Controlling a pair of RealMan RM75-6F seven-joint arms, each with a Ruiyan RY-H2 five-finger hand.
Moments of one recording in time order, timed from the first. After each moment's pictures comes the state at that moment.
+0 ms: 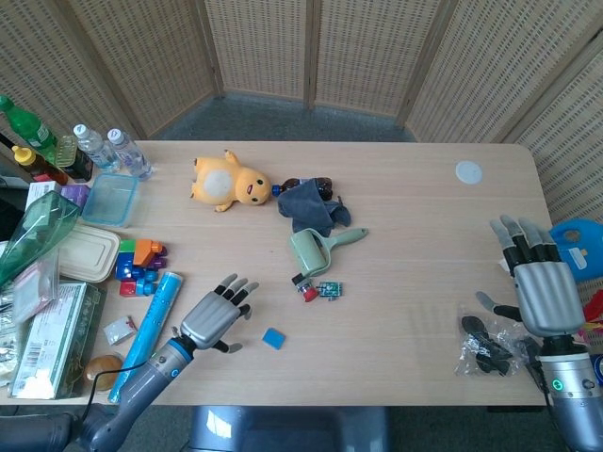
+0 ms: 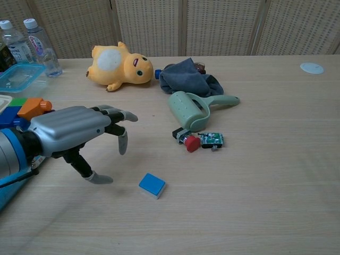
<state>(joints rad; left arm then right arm) -0.59 -1.58 -0.03 -1.61 1.33 0.94 0.51 0.25 -0.96 0.17 -1.92 -1.40 1.42 -0.29</state>
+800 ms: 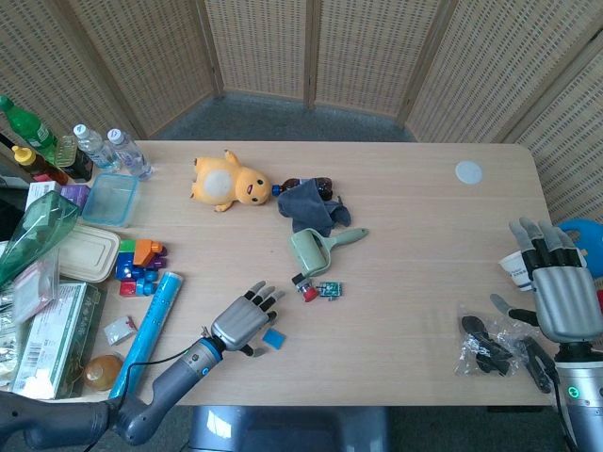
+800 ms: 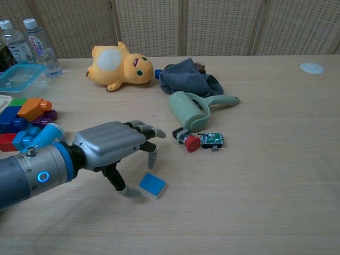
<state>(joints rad) -0.68 -1.75 -0.03 -1.45 1.29 0.87 0.54 0.21 -0.93 0.17 -1.91 -1.40 1.45 -0.25</state>
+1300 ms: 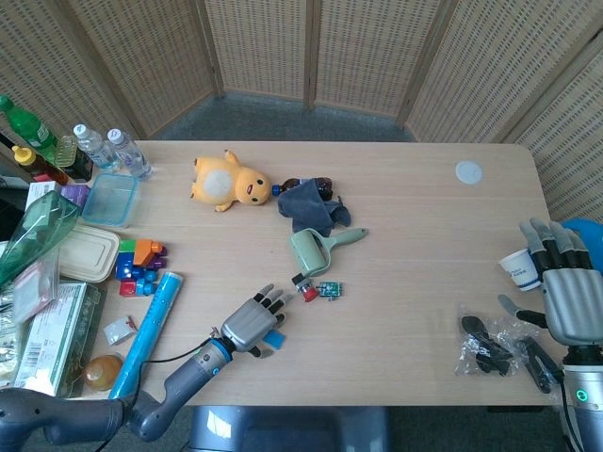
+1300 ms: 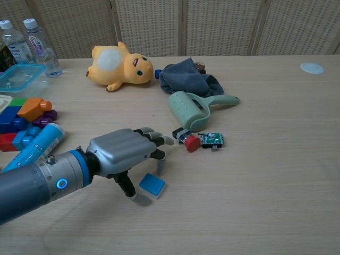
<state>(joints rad) -0.71 -1.83 -0.03 -1.35 1.29 0.86 0.54 0.19 -0.91 0.17 -1.92 -1.40 1.47 -0.24</state>
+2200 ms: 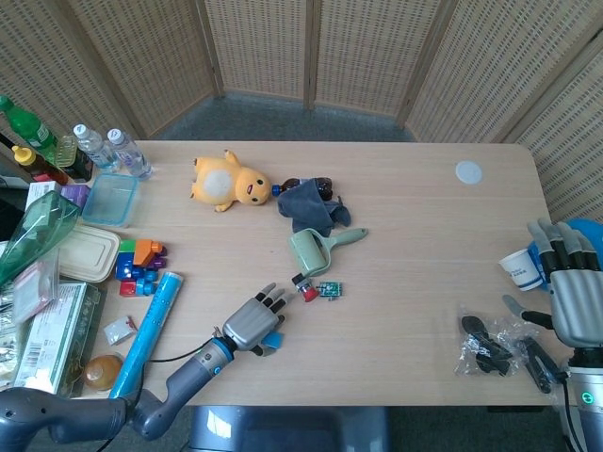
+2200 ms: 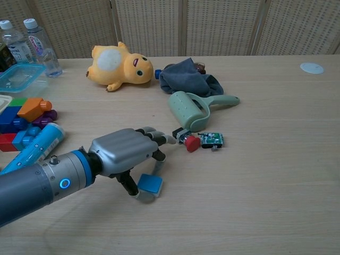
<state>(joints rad) -0.72 -1.84 -0.02 -1.33 1.32 0.88 0.48 0.18 -0.91 0.17 -1.92 -1.40 1.48 -0.22</state>
